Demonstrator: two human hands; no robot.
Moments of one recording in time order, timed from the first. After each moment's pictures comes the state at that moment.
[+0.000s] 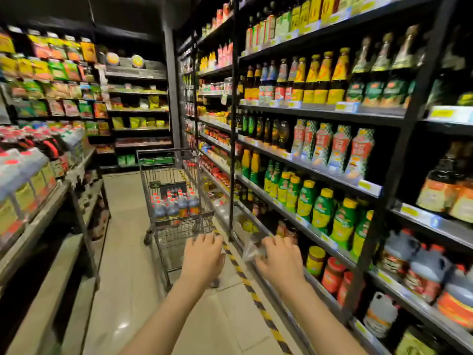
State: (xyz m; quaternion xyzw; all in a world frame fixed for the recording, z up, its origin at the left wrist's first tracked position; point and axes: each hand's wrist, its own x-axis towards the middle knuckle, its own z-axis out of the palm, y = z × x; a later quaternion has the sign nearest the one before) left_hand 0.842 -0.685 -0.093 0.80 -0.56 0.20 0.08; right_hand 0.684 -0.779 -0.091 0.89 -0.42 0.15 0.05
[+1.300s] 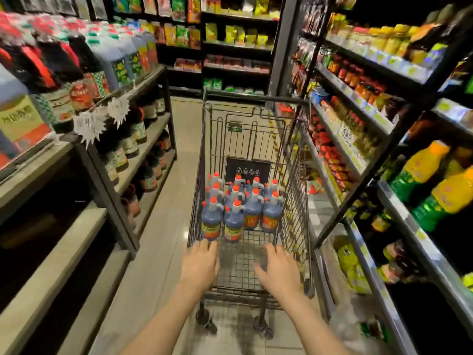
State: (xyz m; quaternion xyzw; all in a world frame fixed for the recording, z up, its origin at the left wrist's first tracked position) left_hand 1.432 -1.065 -0.292 0.94 -0.32 -0.04 0.08; right_hand 1.331 -1.215 -0.272 0.96 -0.26 -0.04 -0.11
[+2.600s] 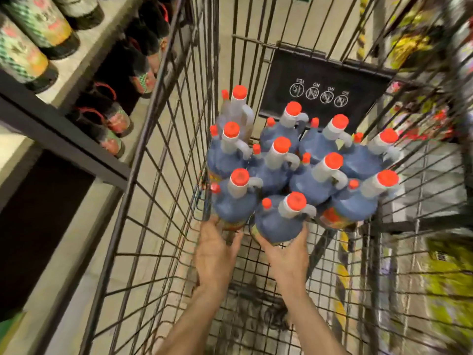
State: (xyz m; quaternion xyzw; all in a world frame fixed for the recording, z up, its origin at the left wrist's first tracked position) left_hand 1.606 -1.222 -0.572 0.92 0.10 -0.10 0.36; right_hand 1.564 -1.337 -0.582 0.77 -0.40 0.07 -0.48
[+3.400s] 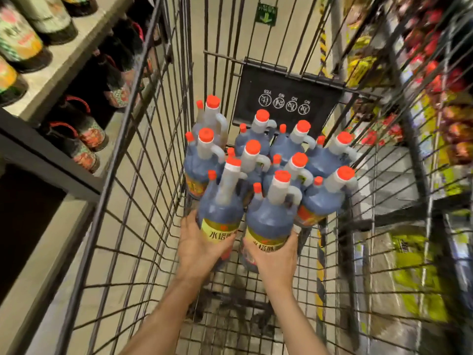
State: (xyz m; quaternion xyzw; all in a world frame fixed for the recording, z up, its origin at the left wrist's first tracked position) left_hand 1.620 -1.215 -0.572 0.87 0.04 -0.14 0.48; right_hand 1.546 -1.339 -0.556 0.73 -0.45 0.11 -0.50
